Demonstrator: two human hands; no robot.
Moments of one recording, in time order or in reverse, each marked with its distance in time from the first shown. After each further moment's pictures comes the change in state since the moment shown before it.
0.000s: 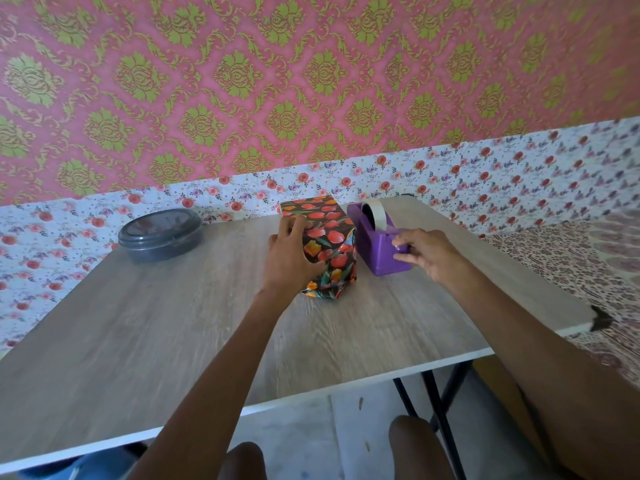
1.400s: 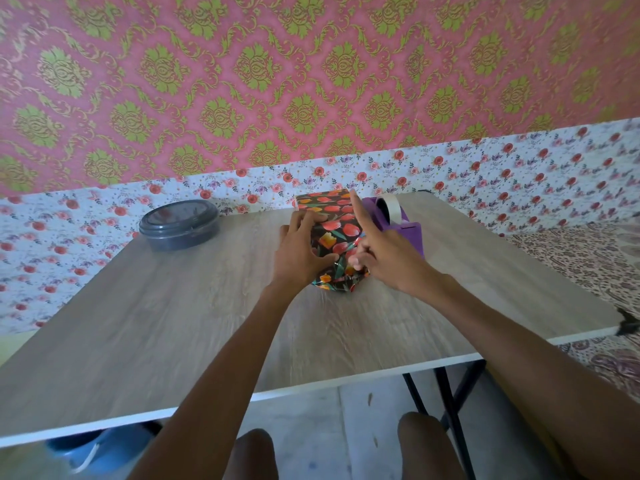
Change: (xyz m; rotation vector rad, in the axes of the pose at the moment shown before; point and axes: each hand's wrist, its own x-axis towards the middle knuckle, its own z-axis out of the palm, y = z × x) left_hand -0.002 -0.017 0.003 -0.083 0.068 0.060; right_hand -0.063 0.009 0.063 -1.064 -0.349 -0.983
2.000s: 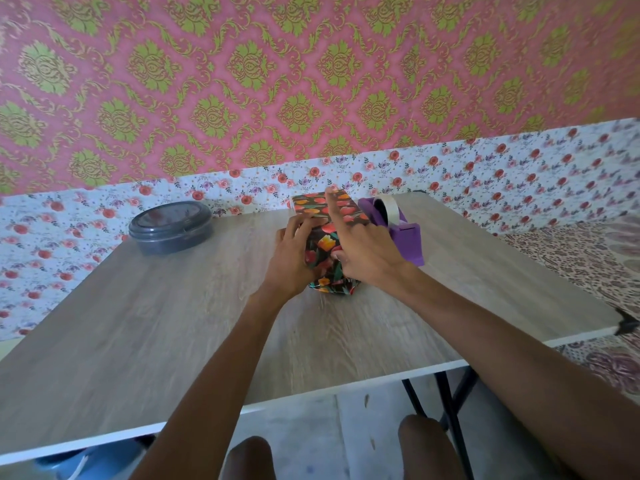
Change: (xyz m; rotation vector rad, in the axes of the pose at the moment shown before) left_hand 0.001 -0.026 0.003 -0.017 -0.066 0.177; right_hand 0.033 -0.019 0.021 -0.682 0.034 0.061
